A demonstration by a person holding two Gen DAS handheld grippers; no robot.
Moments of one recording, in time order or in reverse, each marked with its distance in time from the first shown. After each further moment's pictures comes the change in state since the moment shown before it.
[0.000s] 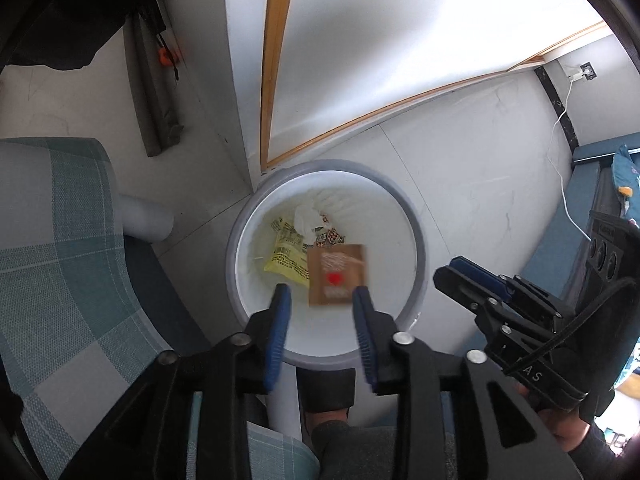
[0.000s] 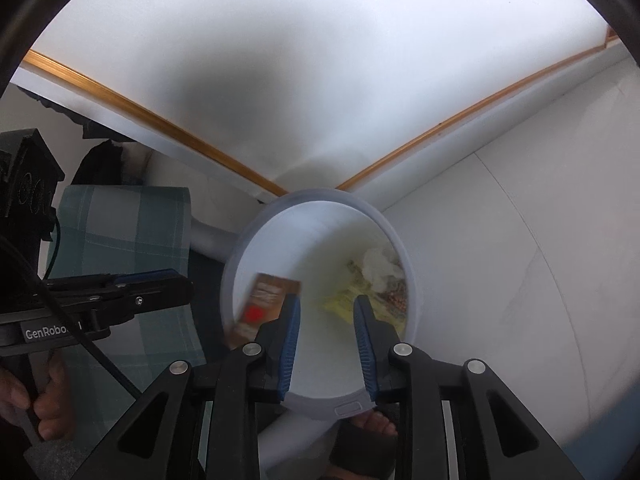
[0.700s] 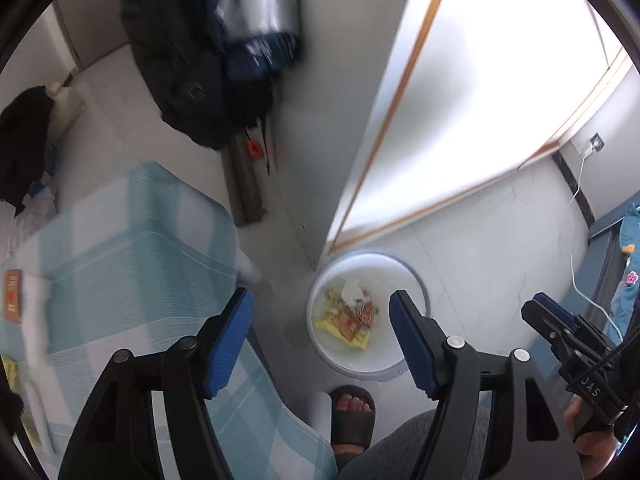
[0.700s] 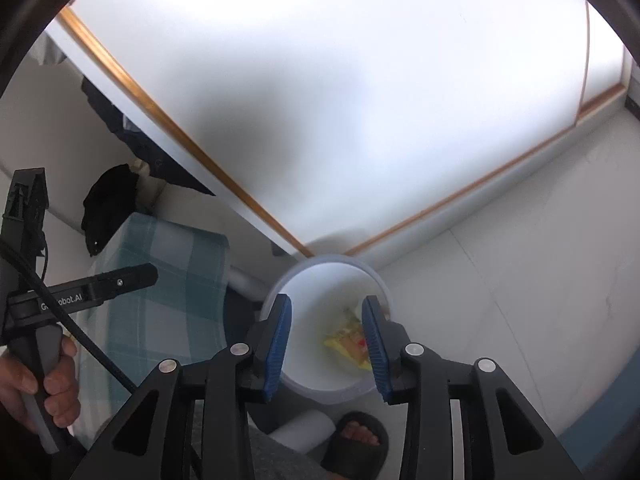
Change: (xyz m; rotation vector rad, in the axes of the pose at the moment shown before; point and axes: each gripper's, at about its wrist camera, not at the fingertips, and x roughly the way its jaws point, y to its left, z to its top) left arm -0.154 0.018 -0.063 -0.112 -0.410 0.146; right arm -0.137 0.054 -0.010 -0.129 -0.249 -0.052
